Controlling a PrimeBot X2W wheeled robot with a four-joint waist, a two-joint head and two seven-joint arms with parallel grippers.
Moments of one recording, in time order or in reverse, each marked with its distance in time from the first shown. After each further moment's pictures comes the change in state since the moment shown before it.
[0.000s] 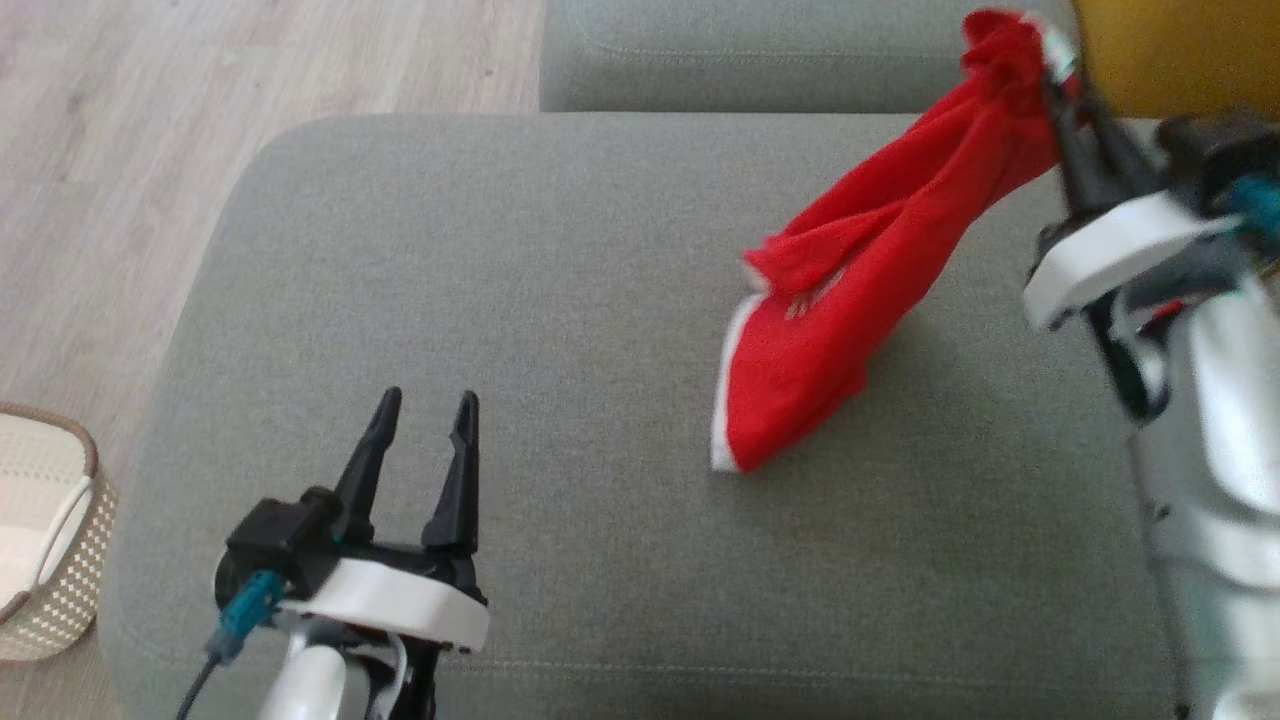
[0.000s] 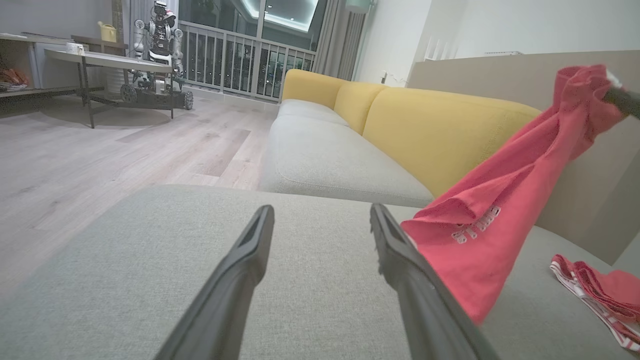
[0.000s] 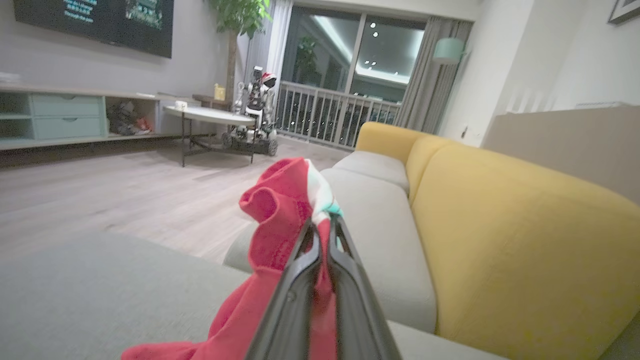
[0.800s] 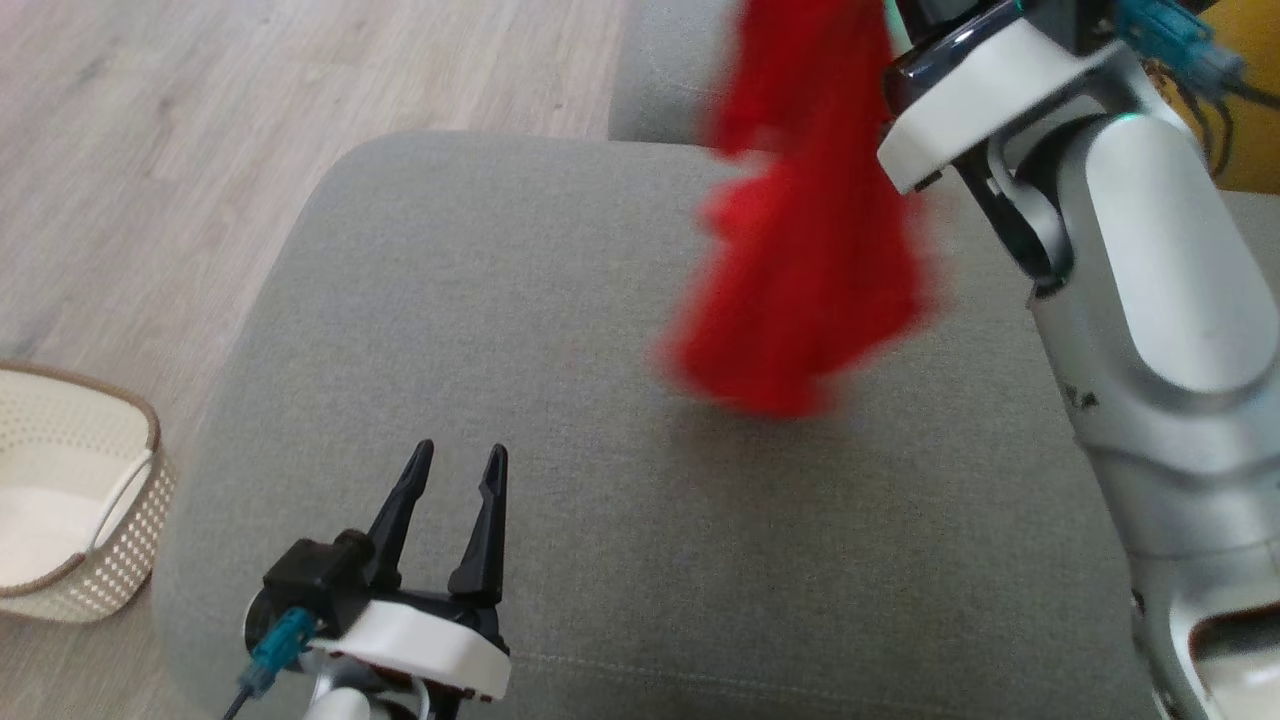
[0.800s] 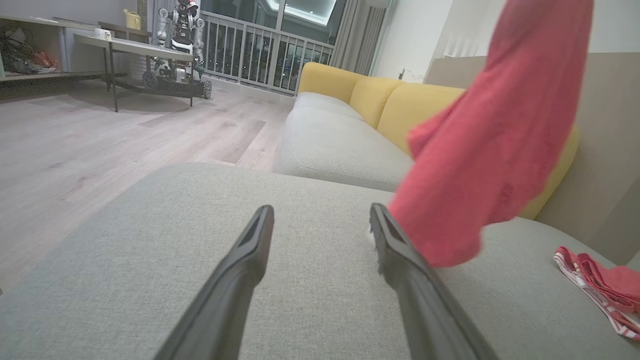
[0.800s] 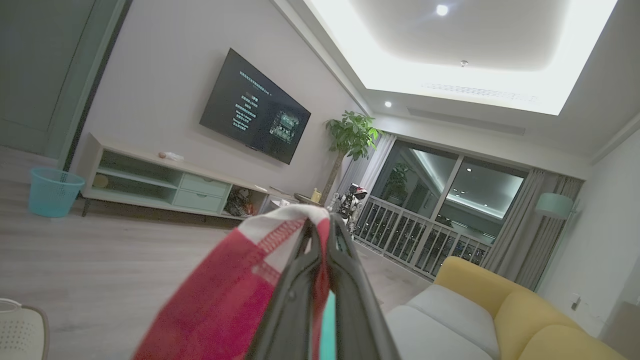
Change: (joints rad) left arm 0.064 0.001 -0.051 0.018 -0.010 0.006 0.000; right arm -0.310 0.020 0.309 -0.059 0.095 0.000 0.012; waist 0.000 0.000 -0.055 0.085
